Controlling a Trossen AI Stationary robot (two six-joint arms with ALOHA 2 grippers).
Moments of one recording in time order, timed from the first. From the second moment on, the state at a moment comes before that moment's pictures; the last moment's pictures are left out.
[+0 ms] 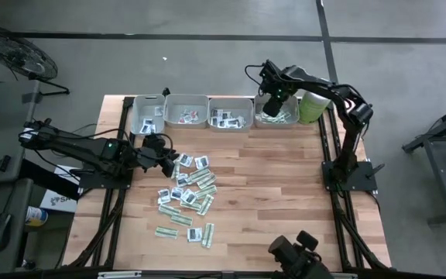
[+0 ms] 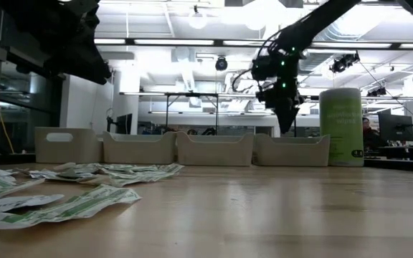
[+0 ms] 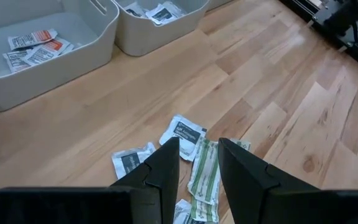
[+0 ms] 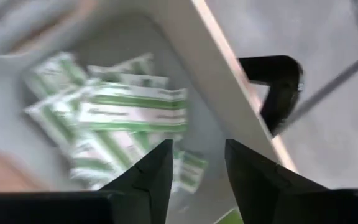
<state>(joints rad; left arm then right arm) -0.20 0.81 0.61 -0.53 -0.55 -0.86 -0.82 1.88 1.49 -0.96 0.21 -0.23</state>
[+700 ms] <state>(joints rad) -0.20 0.81 0.61 -0.53 -0.52 -0.78 -0.45 1.74 1.49 -0.92 -0.21 0.21</state>
